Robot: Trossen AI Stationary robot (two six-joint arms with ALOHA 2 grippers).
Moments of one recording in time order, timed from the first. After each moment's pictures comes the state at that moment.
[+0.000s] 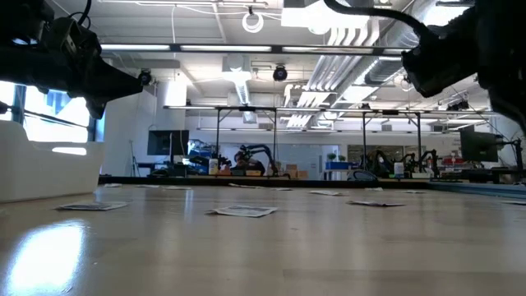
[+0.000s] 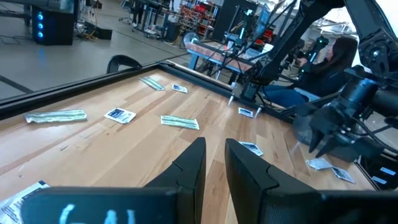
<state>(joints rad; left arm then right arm) 0.20 0.02 0.05 -0.06 -0.04 -0.32 0.58 1.87 1.25 -0.93 -0.03 1.32</state>
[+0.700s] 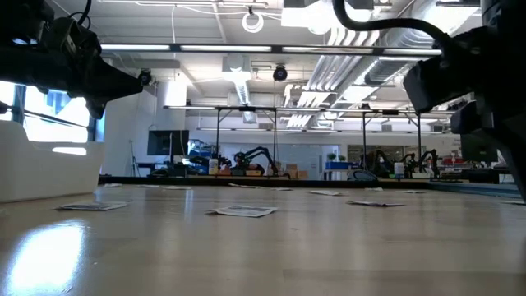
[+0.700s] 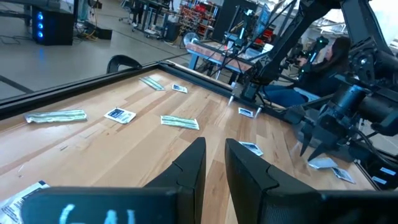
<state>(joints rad) 0.20 0.02 0.05 -0.06 -0.04 -0.32 0.57 1.87 1.16 -0.84 -0.01 0.93</state>
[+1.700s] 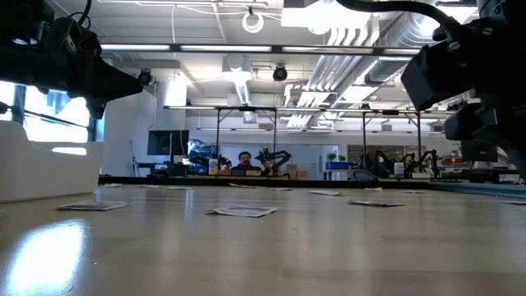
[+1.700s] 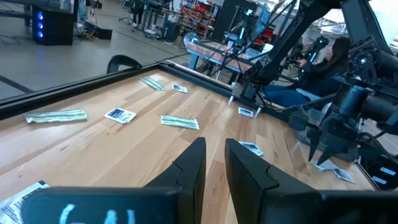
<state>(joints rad) 0.20 0.02 0.05 -0.06 -0.04 -0.32 0.57 1.87 1.16 -0.77 -0.09 0.84</state>
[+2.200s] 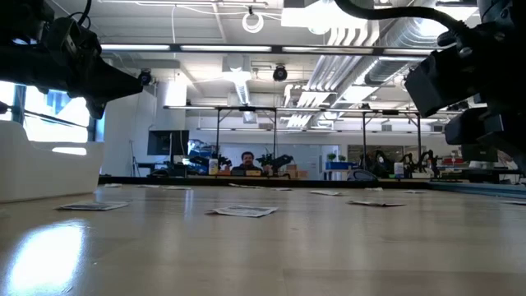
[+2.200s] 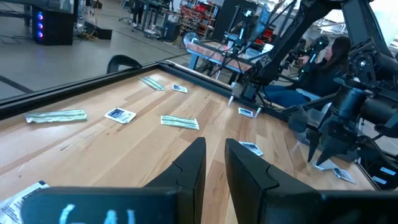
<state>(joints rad) 0.20 0.02 0.05 -0.06 -0.04 -0.32 0.57 1.89 1.16 -0.77 -0.12 0.80</state>
